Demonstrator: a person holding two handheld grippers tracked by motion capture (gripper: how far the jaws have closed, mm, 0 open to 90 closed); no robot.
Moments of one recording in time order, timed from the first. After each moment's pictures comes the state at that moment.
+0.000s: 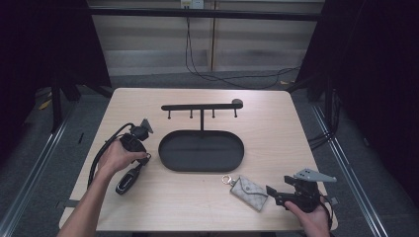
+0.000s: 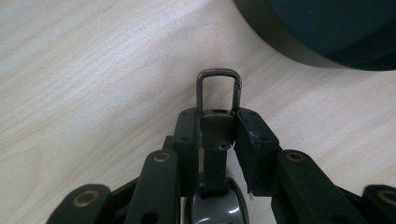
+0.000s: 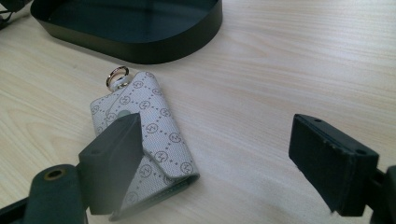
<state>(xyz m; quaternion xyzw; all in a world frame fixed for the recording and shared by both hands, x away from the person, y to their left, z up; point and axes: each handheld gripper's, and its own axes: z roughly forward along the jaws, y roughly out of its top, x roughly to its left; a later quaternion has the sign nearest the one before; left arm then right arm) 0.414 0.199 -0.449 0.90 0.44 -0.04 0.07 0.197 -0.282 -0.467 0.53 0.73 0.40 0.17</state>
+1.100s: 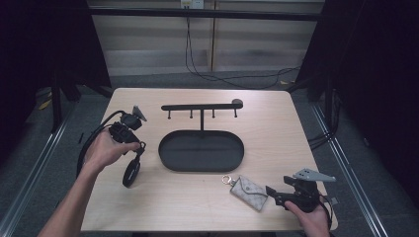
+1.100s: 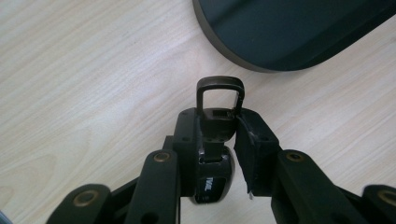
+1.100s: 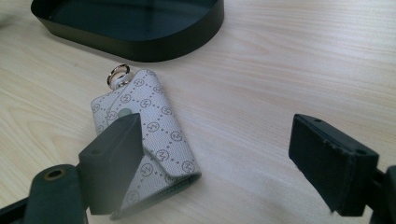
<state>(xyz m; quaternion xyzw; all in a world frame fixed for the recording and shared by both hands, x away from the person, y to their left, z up) 0.397 0.202 -0.381 0.90 0.42 -0.01 0.11 0.198 -0.282 -0.468 0.52 0.73 0.40 0.17</state>
